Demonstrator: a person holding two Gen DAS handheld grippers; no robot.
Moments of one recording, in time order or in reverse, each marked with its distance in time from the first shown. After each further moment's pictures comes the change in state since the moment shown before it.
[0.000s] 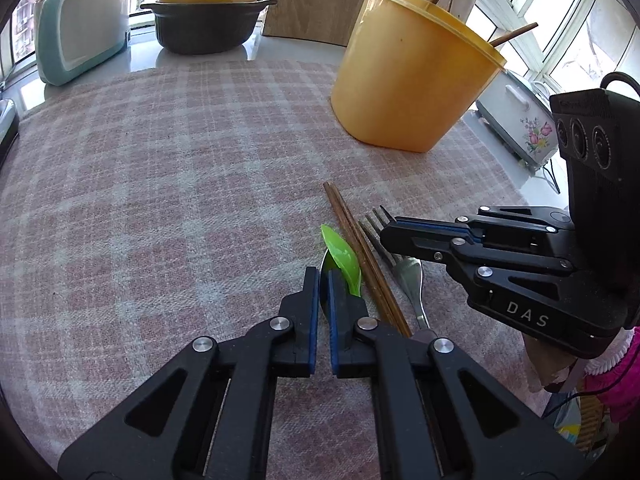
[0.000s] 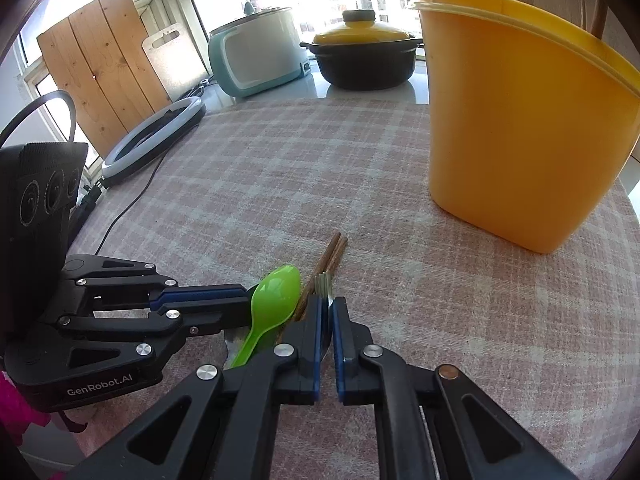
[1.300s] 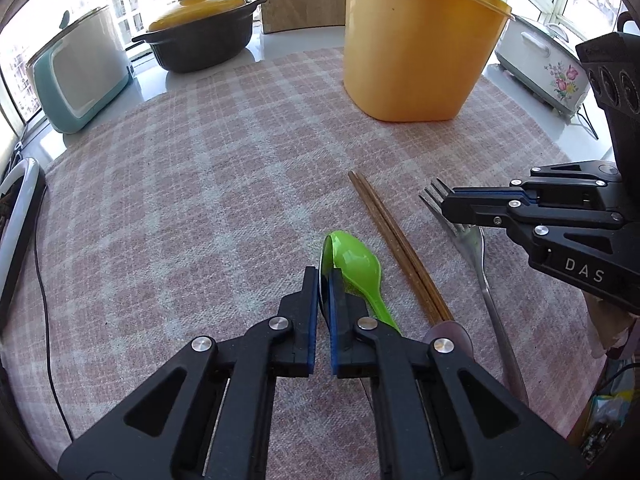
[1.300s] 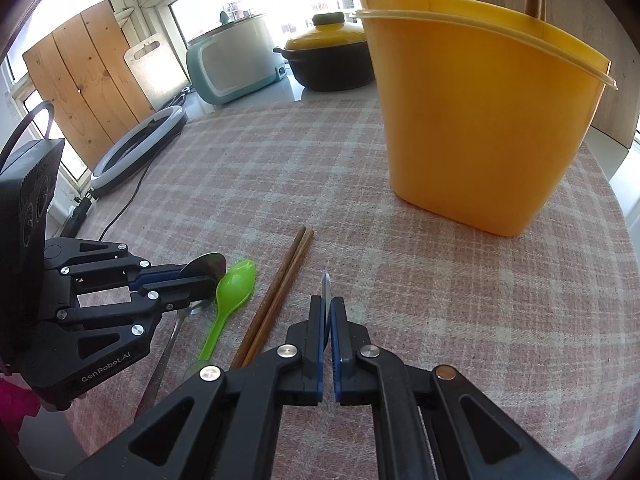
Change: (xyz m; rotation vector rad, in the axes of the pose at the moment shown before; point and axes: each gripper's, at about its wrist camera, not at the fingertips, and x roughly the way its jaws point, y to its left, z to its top) left arm 0.009 -0.014 0.005 0.155 0.075 0.191; right arm -0.015 -0.019 -0.006 0.043 0.016 -0.034
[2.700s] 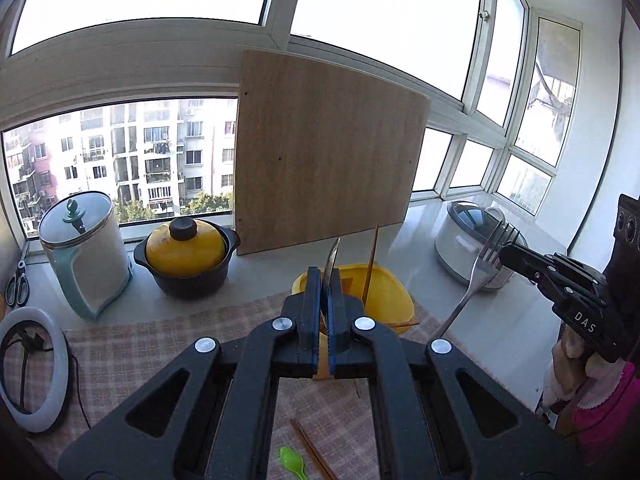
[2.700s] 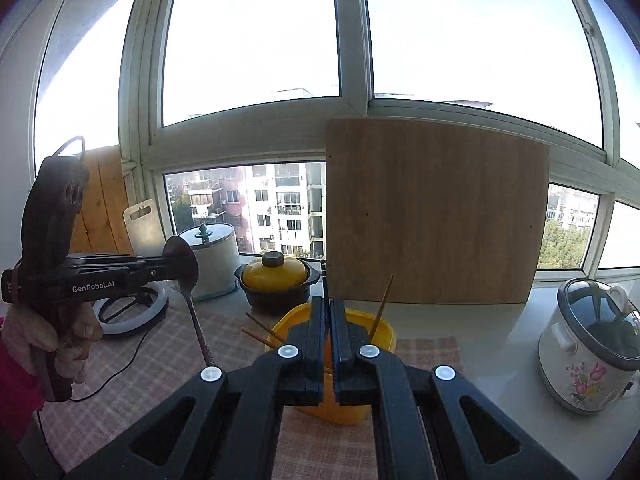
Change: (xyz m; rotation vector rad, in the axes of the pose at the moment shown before) left arm -0.169 -0.002 0.158 -0.042 -0.510 -0.151; right arm -0.232 -0.023 0.055 -0.040 -0.634 -0.220
